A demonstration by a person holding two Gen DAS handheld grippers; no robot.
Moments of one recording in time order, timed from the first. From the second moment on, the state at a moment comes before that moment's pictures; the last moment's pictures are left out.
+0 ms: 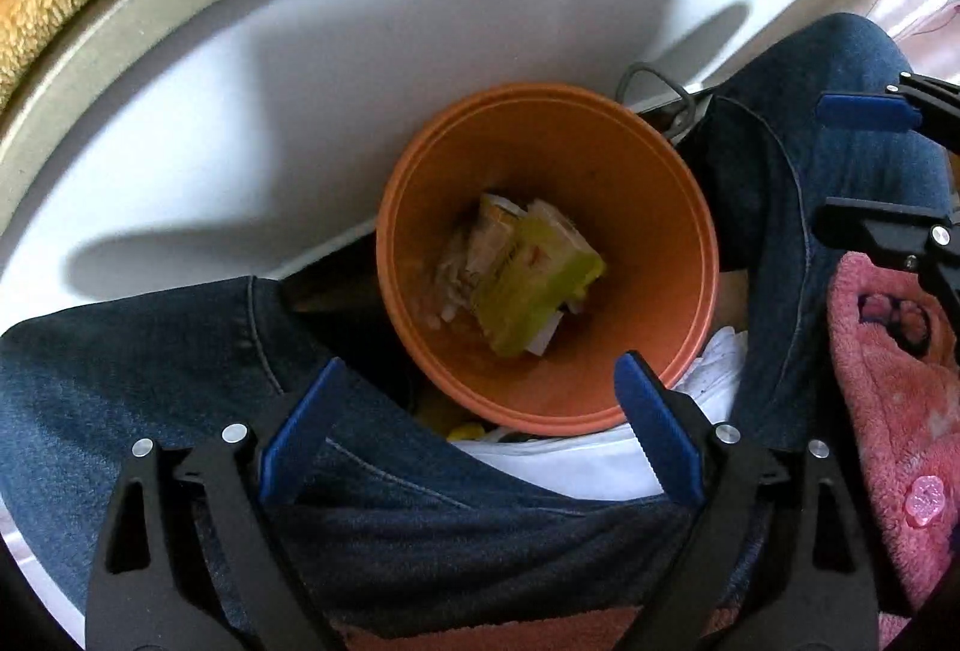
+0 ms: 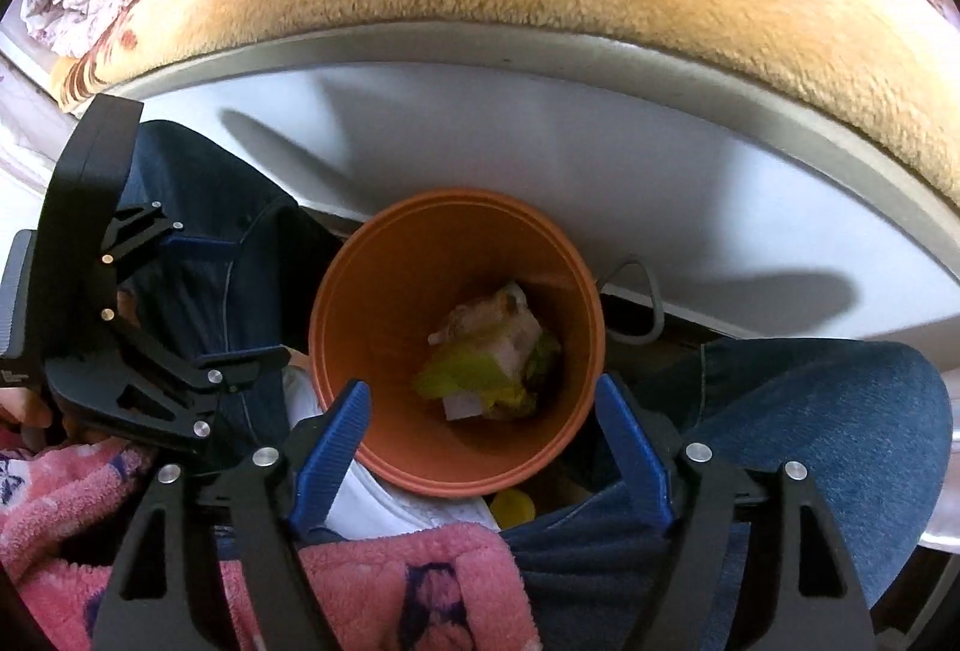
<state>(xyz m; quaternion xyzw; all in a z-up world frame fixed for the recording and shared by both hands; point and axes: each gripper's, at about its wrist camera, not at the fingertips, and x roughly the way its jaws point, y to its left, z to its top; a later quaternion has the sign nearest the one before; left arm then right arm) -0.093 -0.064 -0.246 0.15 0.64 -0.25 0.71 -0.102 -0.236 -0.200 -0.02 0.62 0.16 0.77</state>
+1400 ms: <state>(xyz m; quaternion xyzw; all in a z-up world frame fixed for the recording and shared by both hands) 0.115 -0.011 -0.079 0.04 0.44 -0.19 0.88 -0.109 -0.253 -0.136 0.03 0.54 0.19 0.82</state>
